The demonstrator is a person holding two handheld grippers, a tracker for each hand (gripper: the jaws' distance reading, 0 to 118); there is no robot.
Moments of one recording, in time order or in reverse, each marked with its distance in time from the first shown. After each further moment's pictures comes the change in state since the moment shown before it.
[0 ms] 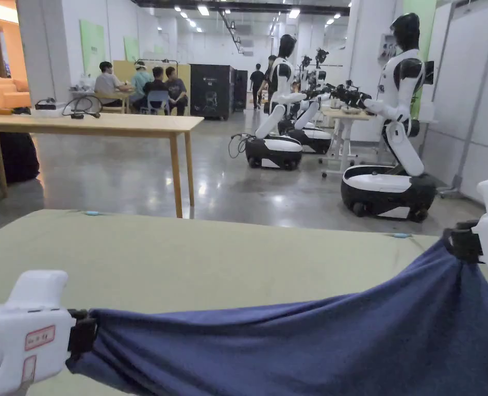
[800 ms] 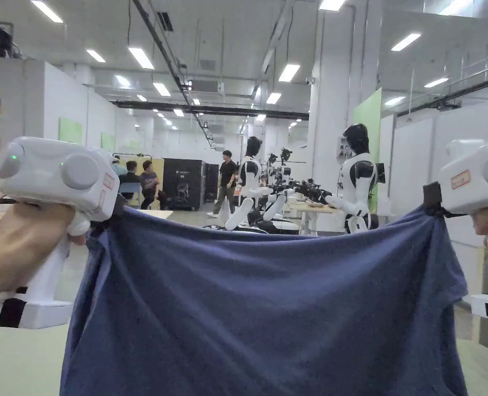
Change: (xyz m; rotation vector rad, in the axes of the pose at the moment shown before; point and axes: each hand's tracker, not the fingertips) left arm 0.082 0.291 -0.023 0.191 0.162 -0.125; right arm 0.081 0.178 -0.016 0.142 -0.150 -0.153
